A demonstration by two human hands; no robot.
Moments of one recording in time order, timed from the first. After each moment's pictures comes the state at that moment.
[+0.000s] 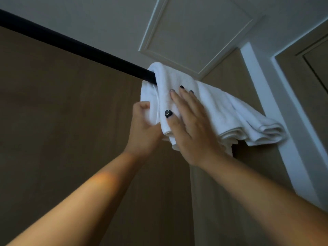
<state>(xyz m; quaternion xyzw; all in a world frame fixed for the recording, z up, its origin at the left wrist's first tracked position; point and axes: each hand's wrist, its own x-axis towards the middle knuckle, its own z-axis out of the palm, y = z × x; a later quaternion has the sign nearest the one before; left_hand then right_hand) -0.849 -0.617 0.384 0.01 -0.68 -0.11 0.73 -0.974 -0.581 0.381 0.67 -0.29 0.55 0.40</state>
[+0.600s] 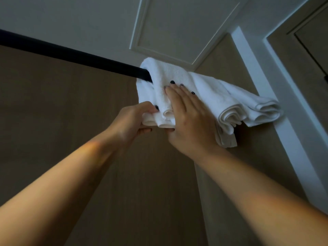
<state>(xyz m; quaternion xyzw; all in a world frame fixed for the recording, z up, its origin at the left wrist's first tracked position) -0.812 -0.585 0.398 0.14 -0.76 -0.22 0.60 -0.970 -0.590 0.375 0.55 -0.26 0.55 0.58</state>
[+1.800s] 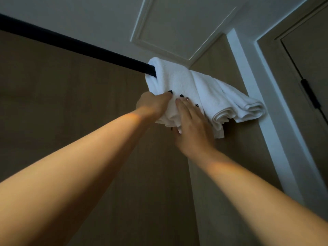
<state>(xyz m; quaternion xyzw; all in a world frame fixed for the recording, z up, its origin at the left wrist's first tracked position) -0.838 -0.575 0.420 0.28 -0.70 -0.13 0.64 -0.961 -0.582 0.340 0.56 -0.40 0.51 0.52</state>
